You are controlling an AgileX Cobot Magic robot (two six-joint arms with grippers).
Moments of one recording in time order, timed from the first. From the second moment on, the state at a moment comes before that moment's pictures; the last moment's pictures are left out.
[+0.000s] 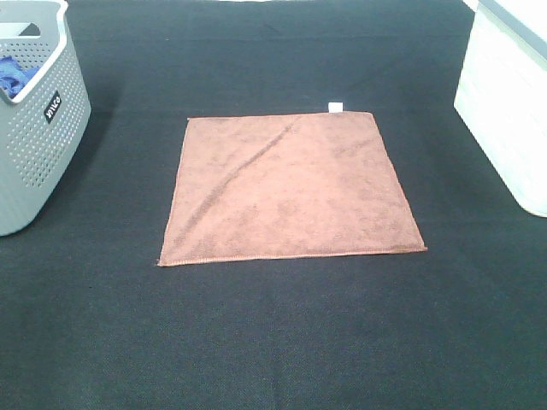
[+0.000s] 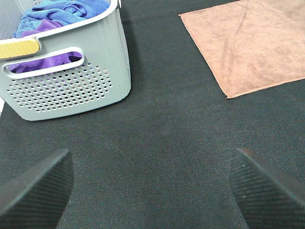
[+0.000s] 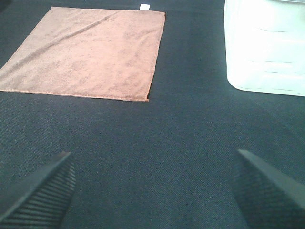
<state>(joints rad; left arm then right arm) 0.03 0.00 -0.50 -0.12 1.06 0.20 -0.02 -0.01 -0.51 0.15 1.07 -0.16</state>
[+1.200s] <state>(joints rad) 0.03 0.00 -0.51 -0.23 0.86 0.14 -0.02 0.10 -0.52 0.18 0.96 -0.15</state>
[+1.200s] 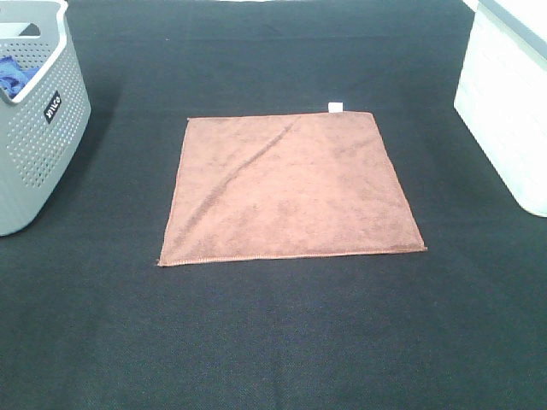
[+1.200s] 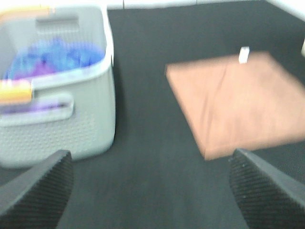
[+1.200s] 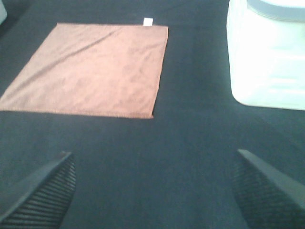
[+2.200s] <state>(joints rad) 0.03 1.00 -0.48 -0.90 0.63 0.55 -0.02 1.07 -0.58 0.60 0.67 -0.33</state>
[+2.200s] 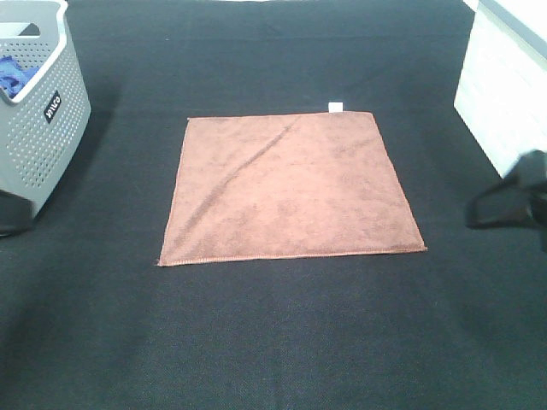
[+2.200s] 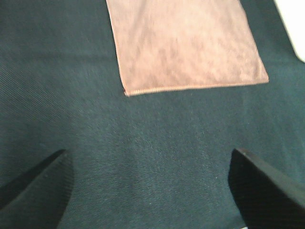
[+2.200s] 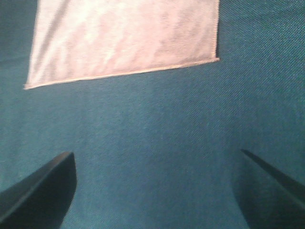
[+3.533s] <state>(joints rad) -0.06 1.94 -0.73 -1.73 0.70 1.36 -0.02 1.94 -1.08 0.71 0.67 -0.49</state>
